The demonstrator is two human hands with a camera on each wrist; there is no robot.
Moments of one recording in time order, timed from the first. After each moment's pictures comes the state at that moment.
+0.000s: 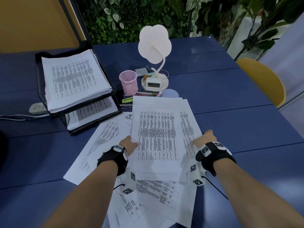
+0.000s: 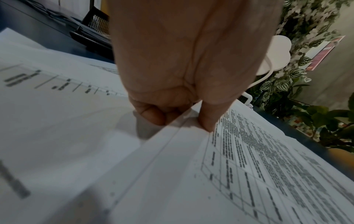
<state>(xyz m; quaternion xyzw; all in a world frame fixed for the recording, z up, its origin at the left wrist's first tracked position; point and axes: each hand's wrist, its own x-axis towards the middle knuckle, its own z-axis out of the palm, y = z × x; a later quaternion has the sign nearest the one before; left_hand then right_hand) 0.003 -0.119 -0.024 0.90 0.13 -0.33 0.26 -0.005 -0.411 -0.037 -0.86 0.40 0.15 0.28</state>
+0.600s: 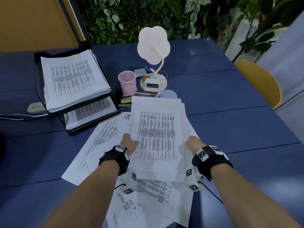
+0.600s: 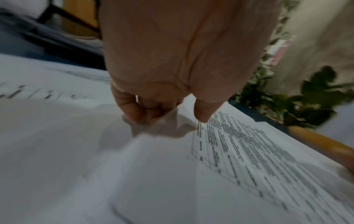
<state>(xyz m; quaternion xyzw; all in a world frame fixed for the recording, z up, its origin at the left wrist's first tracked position) -0.001 -0.133 -0.018 0.89 0.18 -0.30 0.30 -0.020 -0.381 -0.010 -0.87 0.25 0.26 0.33</state>
